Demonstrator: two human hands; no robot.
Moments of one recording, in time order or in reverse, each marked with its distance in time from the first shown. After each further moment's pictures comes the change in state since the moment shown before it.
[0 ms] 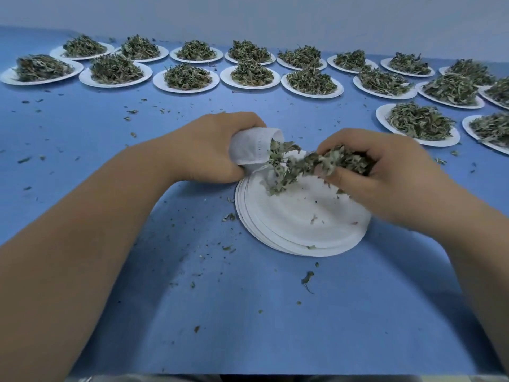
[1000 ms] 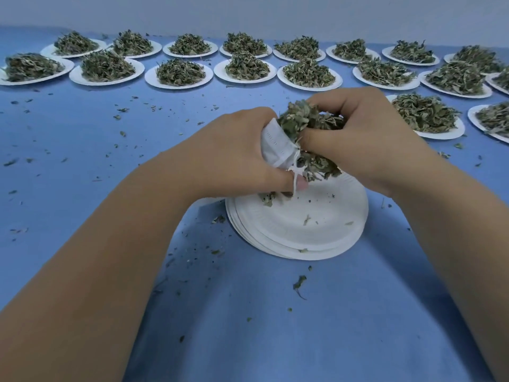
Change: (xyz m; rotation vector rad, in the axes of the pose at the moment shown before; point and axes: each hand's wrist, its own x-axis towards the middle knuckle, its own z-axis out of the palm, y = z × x) left_hand -0.001 0.055 0.020 -0.014 0.076 -0.092; right_hand 0.043 -0.015 0.009 0.419 0.037 0.113
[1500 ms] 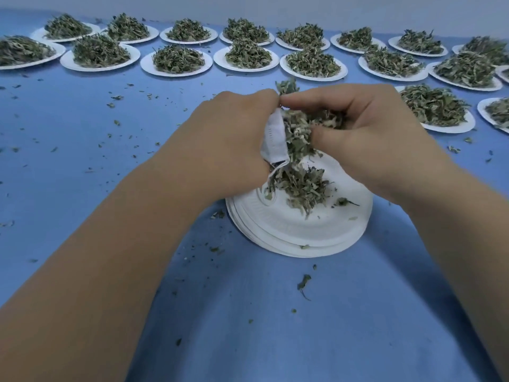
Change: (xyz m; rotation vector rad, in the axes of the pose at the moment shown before) left_hand 0.001 -0.010 0.006 0.290 0.180 0.087; right_hand -0.007 0.007 0.005 -0.046 0.008 -0.068
